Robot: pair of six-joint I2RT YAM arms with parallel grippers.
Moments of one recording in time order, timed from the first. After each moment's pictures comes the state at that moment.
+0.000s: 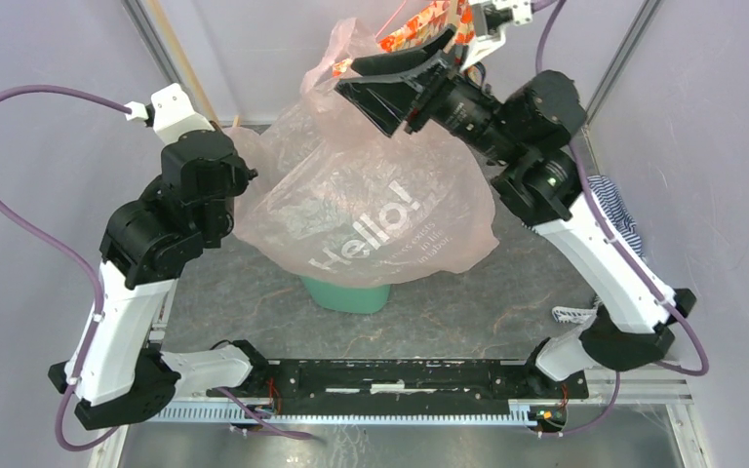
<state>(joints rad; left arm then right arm) -0.71 1.15 1.88 -1.10 -0.92 -0.59 0.84 1.52 2.02 0.02 -0.28 0.50</state>
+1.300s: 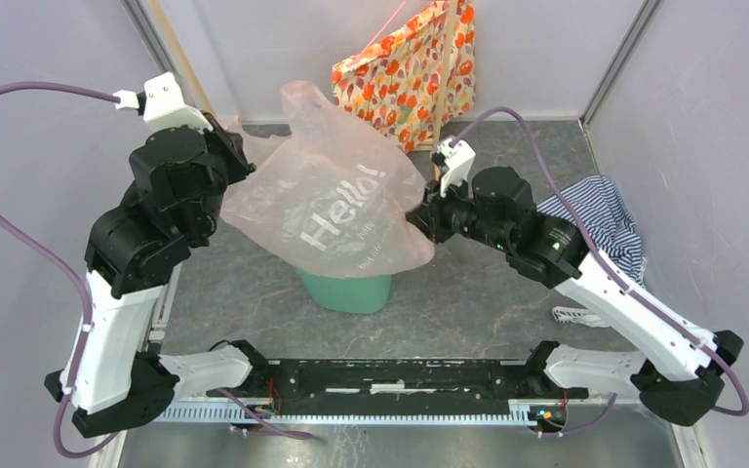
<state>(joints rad) -0.68 1.13 1.90 -0.98 -0.78 -0.46 0.85 1.10 1.27 -0.54 0.01 0.25</state>
